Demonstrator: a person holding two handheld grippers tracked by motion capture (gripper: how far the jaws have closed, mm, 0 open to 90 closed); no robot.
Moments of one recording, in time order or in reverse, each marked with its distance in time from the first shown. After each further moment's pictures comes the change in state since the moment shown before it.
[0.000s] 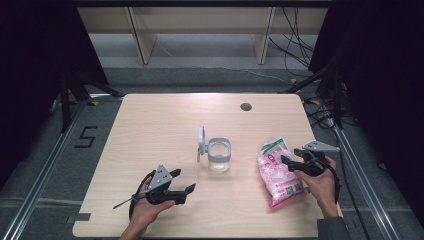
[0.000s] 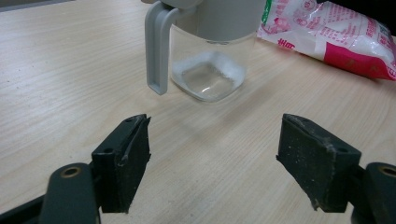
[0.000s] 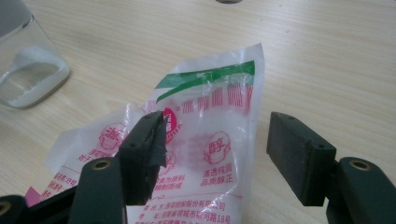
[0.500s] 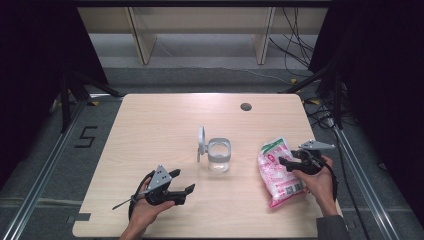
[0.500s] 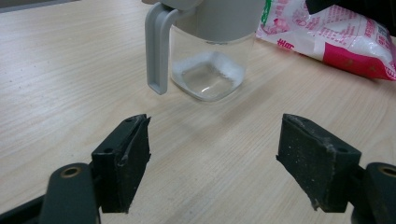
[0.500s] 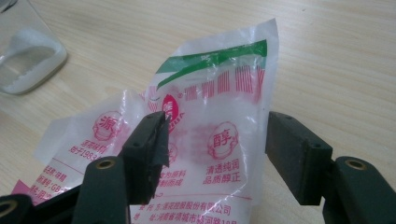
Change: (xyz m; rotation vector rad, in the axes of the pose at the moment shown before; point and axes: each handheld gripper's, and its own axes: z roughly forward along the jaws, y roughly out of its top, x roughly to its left) left arm -0.002 0.000 -0.003 0.007 0.000 0.013; right arm 0.000 -0.001 0.011 0.081 0.041 0.047
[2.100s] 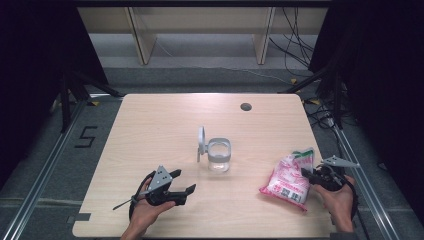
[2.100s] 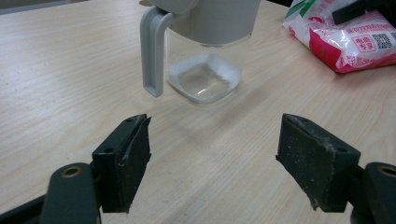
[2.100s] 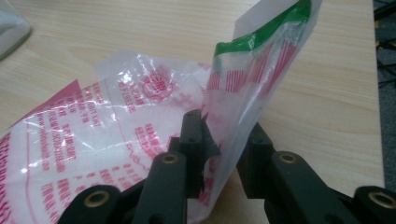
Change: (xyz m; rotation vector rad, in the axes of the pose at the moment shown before) left arm -0.002 0.001 0.000 -0.006 -0.013 0.000; right arm -0.025 -0.050 -0.041 -0.016 -0.084 0.076
